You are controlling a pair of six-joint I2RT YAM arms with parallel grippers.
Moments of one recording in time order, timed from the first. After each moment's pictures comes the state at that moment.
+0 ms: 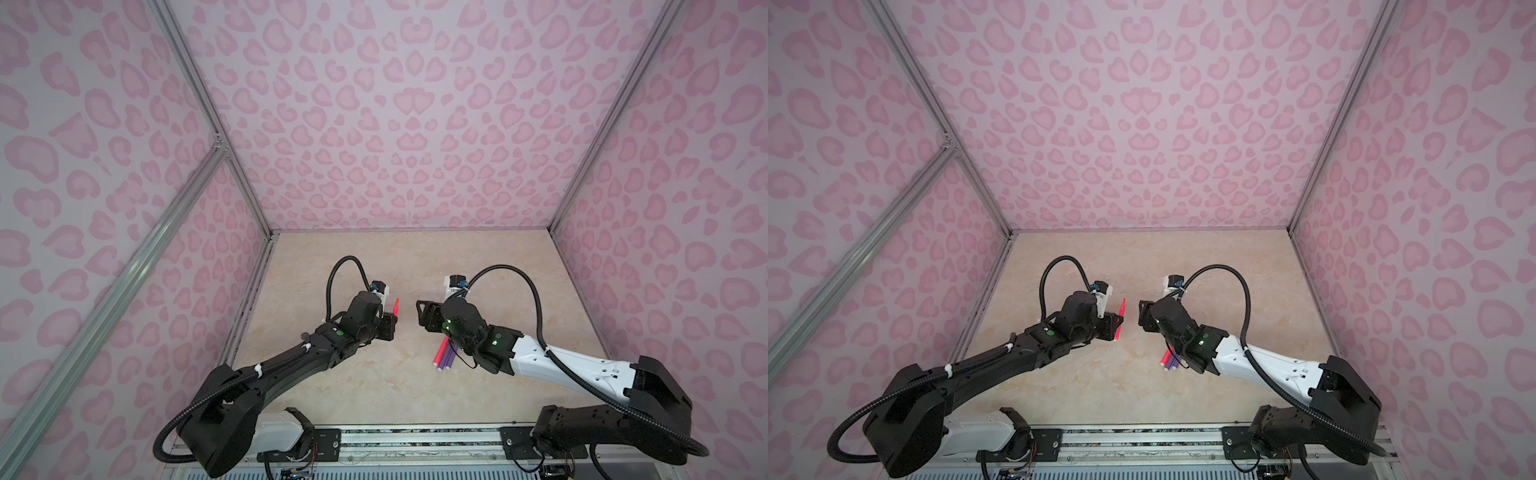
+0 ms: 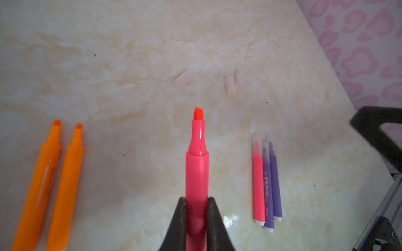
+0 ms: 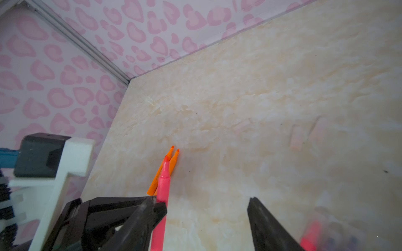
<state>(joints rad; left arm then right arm) -0.68 1.27 0.69 -0.07 0.07 -0.45 0.95 1.34 0.84 0.00 0.38 0.82</state>
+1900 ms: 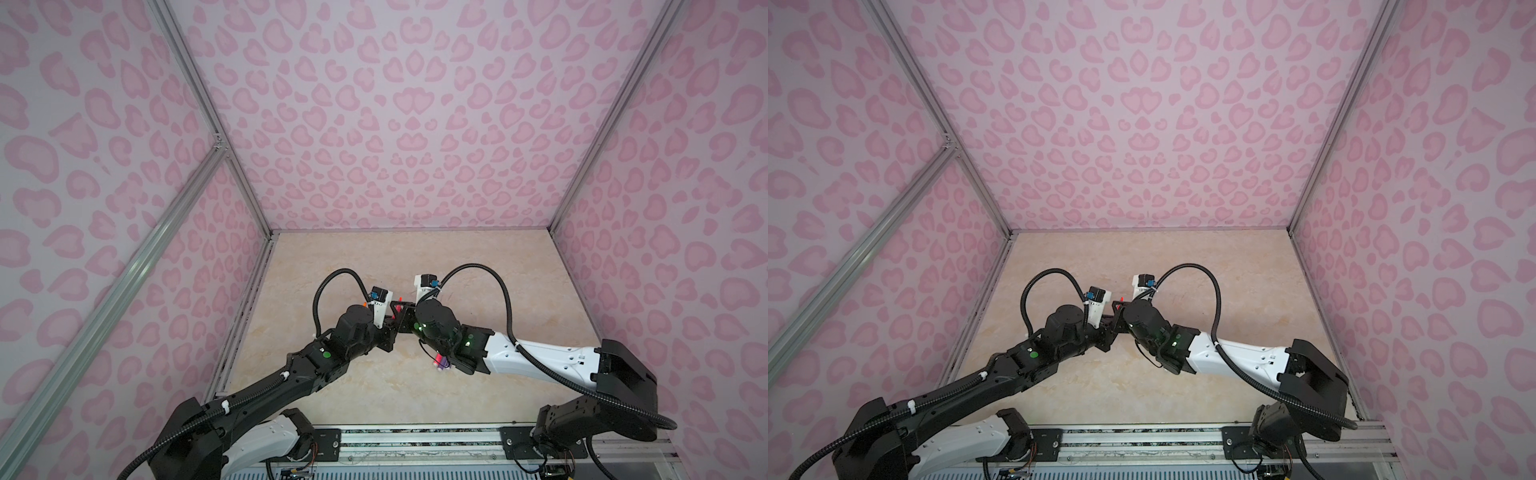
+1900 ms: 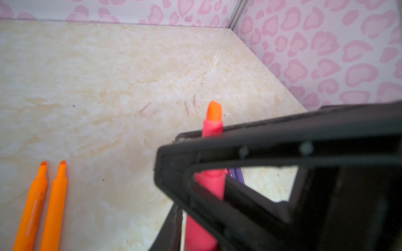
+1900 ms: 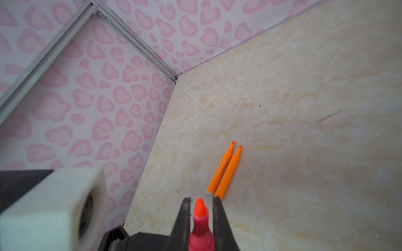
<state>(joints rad) -0.77 1.08 0.59 0.02 0.04 -0.37 1.05 1.50 0.96 0.14 0.35 0.91</state>
